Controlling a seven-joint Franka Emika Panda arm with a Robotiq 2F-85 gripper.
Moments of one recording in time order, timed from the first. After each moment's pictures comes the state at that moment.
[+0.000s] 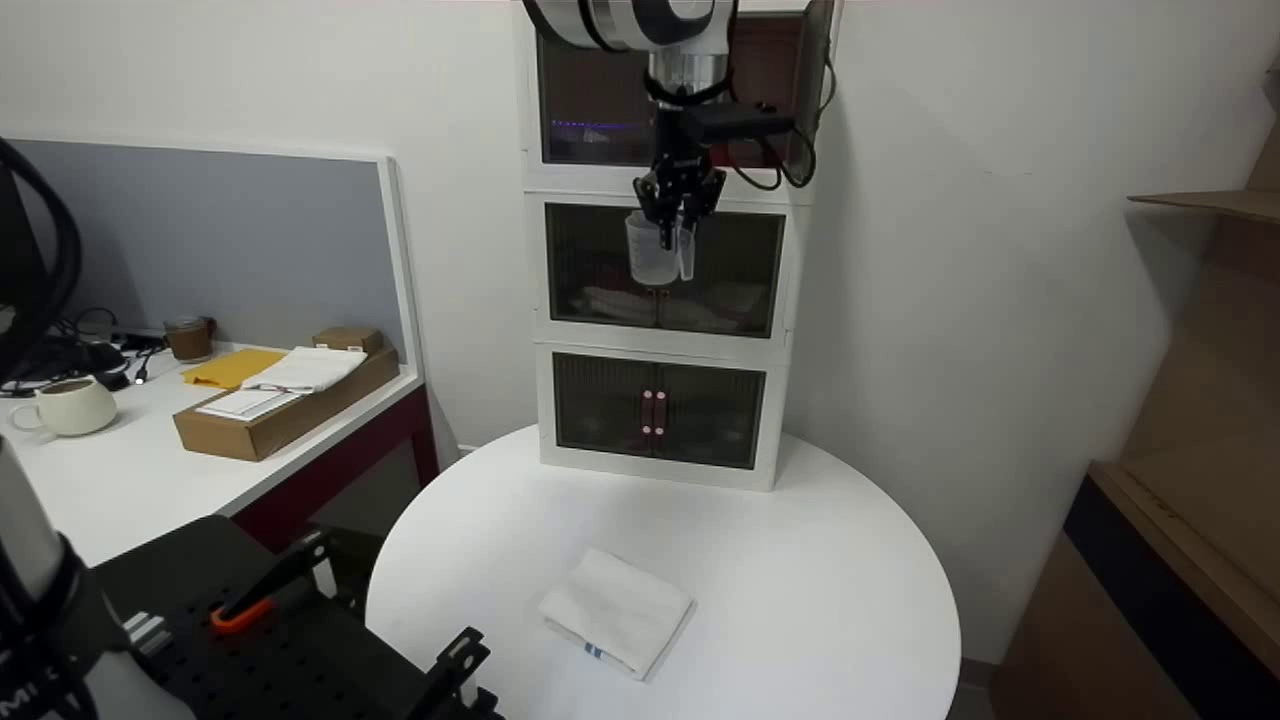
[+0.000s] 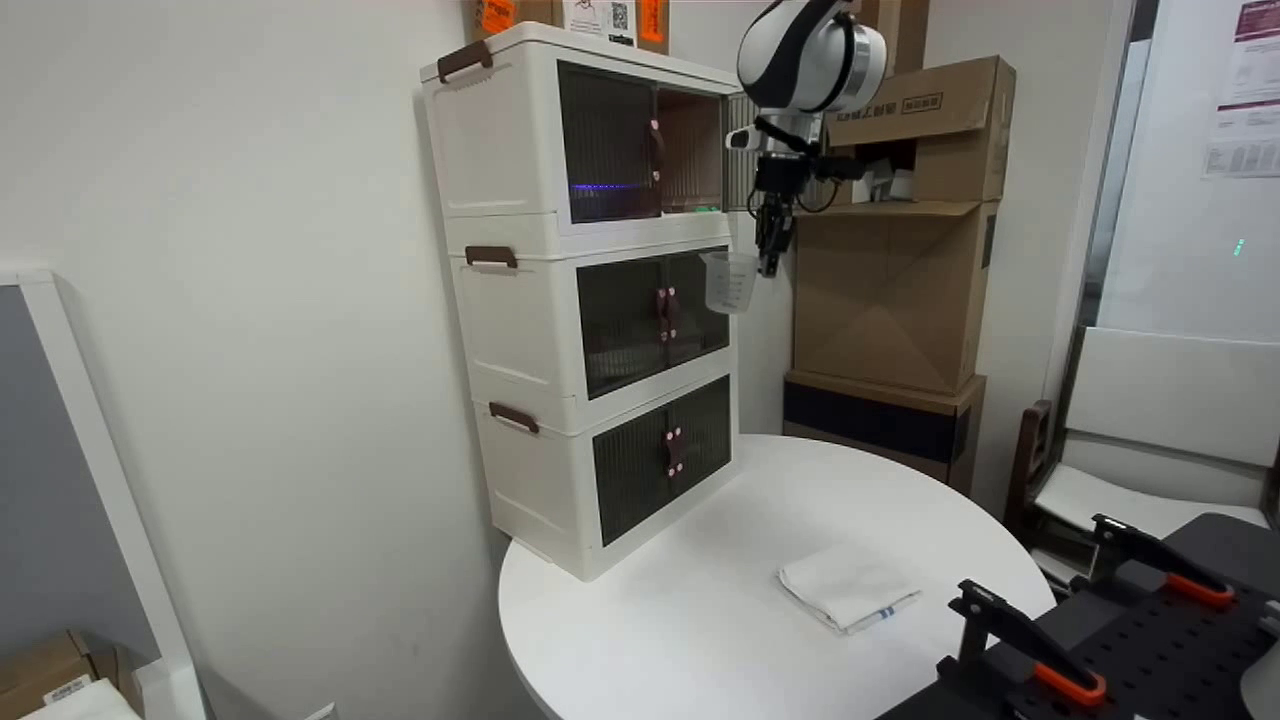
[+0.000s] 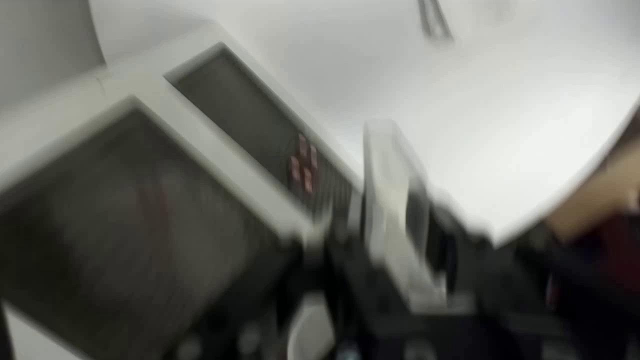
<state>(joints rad) -0.20 0.25 0.12 -1.86 0.03 2.26 -1.27</state>
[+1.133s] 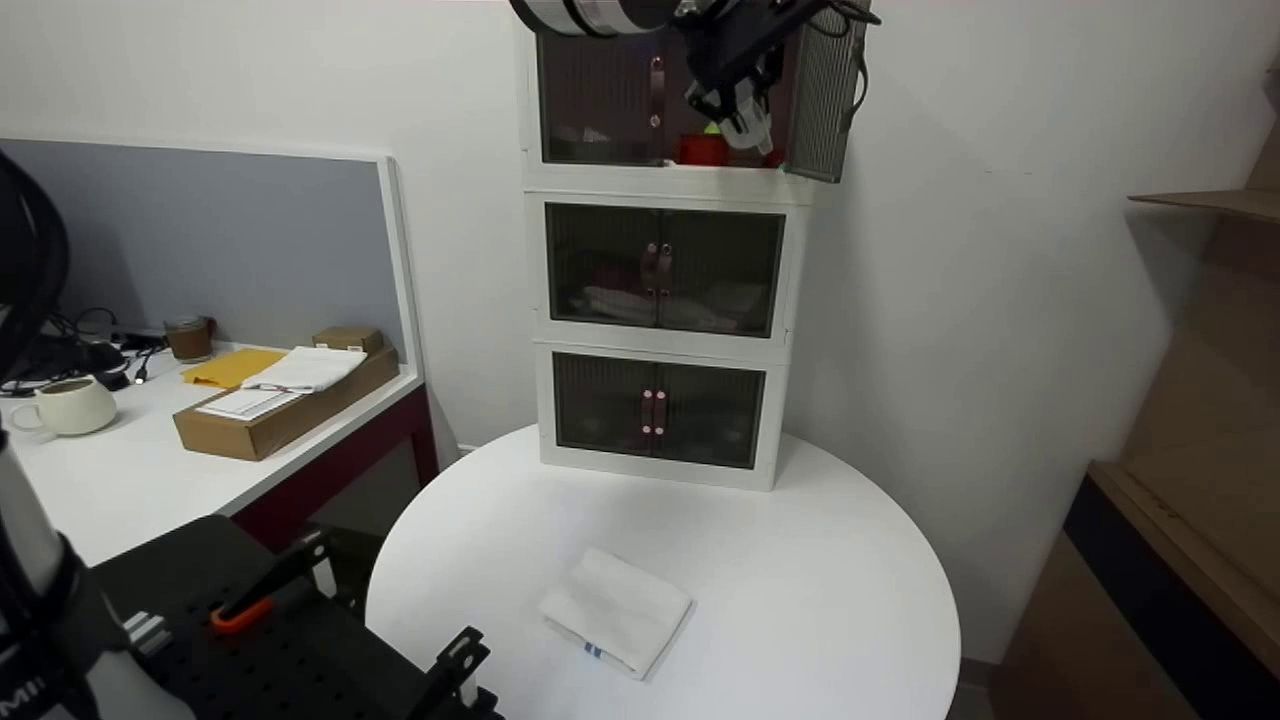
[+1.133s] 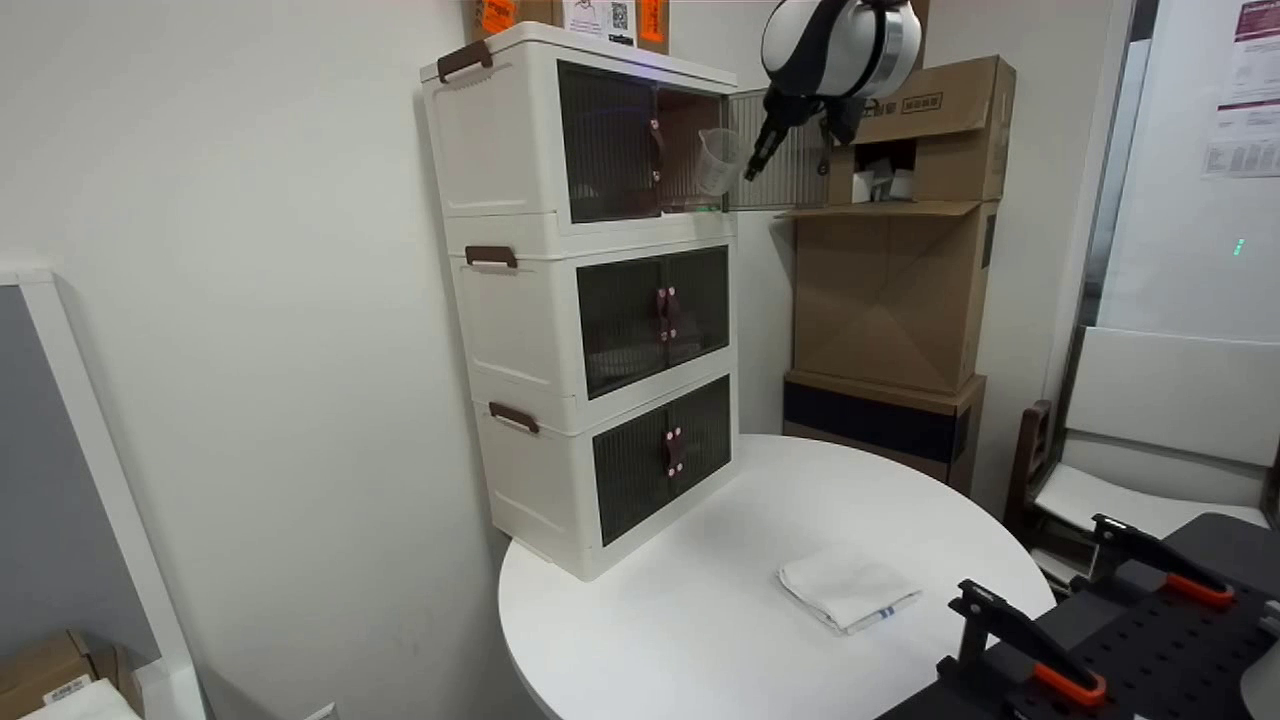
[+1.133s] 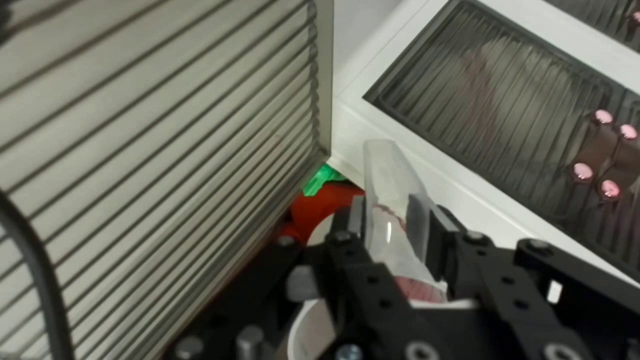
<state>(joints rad) -0.15 0.14 0.04 -1.99 0.03 3.02 -0.94</state>
